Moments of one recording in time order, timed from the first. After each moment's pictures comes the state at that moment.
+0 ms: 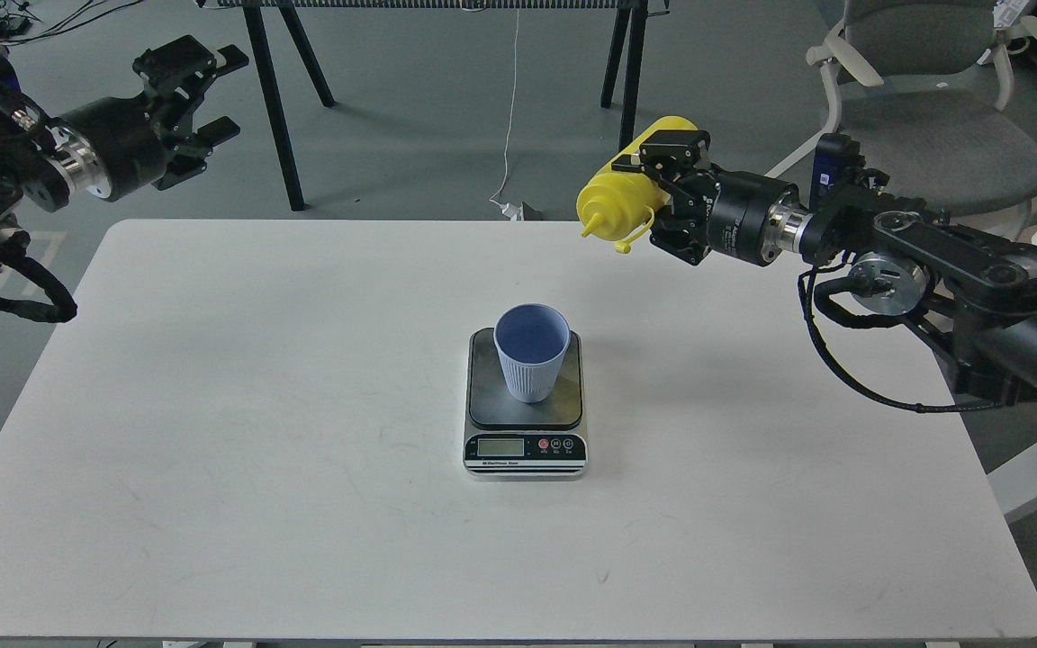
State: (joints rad) left arm -1.10 0.56 -0.22 -0.51 0.59 -0.49 -0.49; right arm 1.10 -0.35 0.23 0.78 -0.37 0.42 0.15
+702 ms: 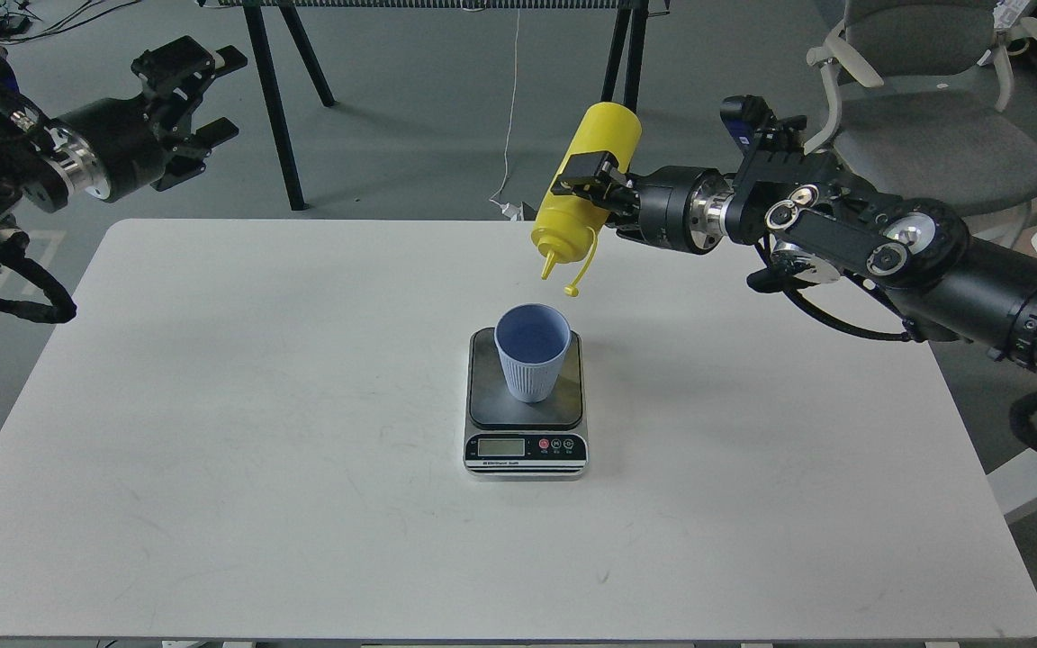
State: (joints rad) left arm -1.10 0.56 -0.22 -0.51 0.59 -0.49 -0.49; right arm 1.28 -0.20 -0.07 0.73 -0.58 0.30 0.15
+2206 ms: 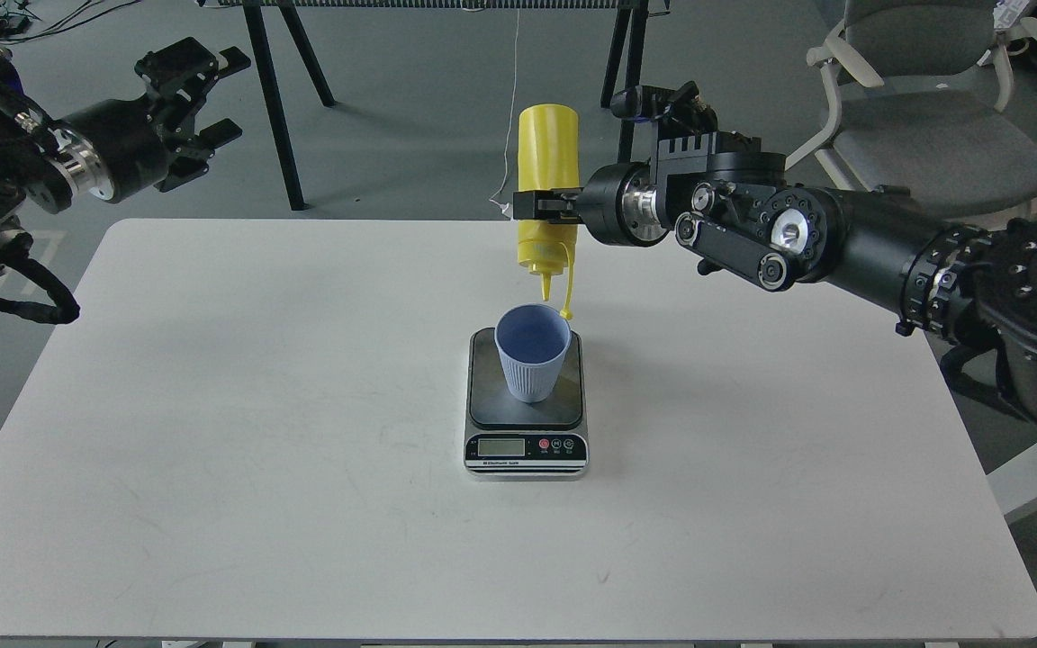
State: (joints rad) left arm -1.10 0.56 -0.22 -0.51 0.59 -0.49 -0.49; right arm 1.42 0.00 -0.37 0.55 -0.73 0.28 0.15
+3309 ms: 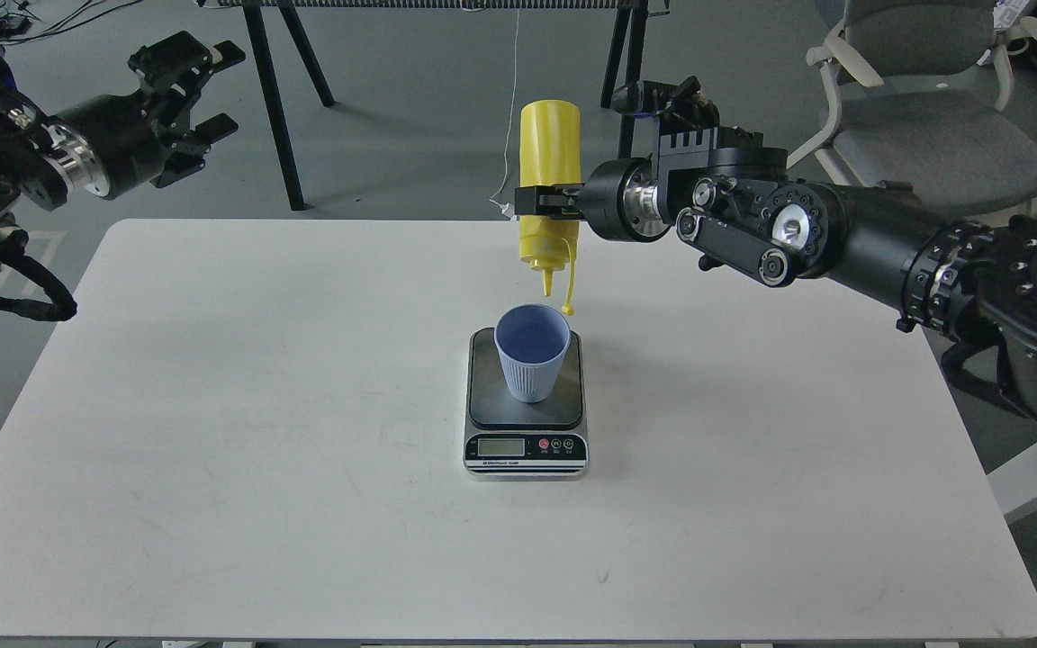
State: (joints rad) left arm -1.10 0.56 -0.23 -0.51 0.59 -0.49 -0.49; right arm 1.44 0.00 -0.36 0.54 -0.72 0.28 0.15
